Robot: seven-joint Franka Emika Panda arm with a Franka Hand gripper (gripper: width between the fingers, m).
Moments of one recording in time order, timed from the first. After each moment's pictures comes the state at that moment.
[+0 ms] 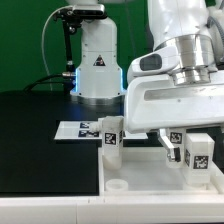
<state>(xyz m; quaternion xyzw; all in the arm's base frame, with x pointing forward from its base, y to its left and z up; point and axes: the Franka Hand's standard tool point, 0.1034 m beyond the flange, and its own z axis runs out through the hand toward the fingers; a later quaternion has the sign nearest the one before) 0.638 0.110 0.077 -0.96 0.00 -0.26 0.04</state>
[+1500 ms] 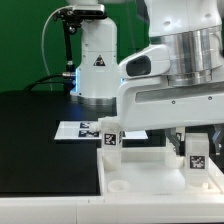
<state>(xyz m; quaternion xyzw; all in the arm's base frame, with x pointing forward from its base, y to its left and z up) 0.638 0.101 0.076 -0.98 0.18 -0.01 0.09</state>
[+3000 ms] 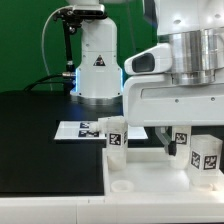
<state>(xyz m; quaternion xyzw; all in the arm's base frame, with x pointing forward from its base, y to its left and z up) 0.636 0.106 0.075 -0.98 0.17 -0.03 0.07</state>
